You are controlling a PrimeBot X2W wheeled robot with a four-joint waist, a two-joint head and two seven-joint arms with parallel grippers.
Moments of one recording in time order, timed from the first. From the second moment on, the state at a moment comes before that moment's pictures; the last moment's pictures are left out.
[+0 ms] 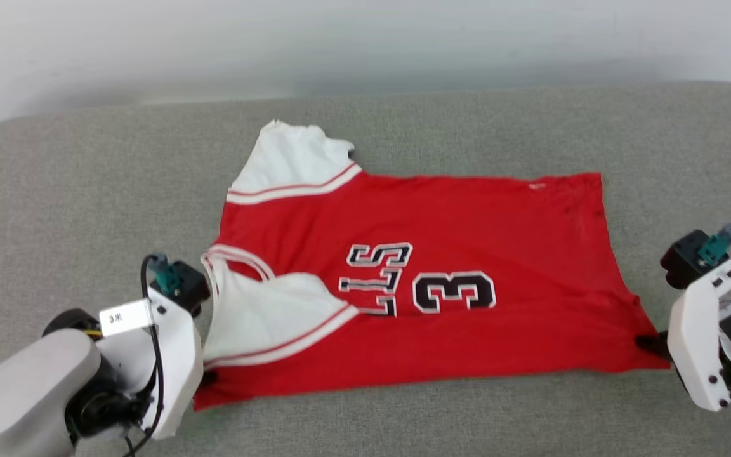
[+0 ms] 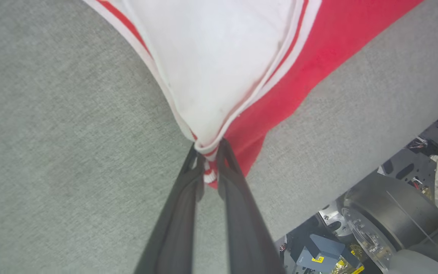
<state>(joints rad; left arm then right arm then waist) -0.70 0.85 -1.06 0.17 -1.08 -0.10 0.67 -0.52 -0.80 0.71 0.17 0.91 0.13 0.74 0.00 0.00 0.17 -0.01</state>
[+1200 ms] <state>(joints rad) -0.65 0.98 -0.94 -0.01 -1.06 0.03 0.45 -0.29 -0.71 0.38 0.05 0.67 0.13 0.32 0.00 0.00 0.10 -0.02</state>
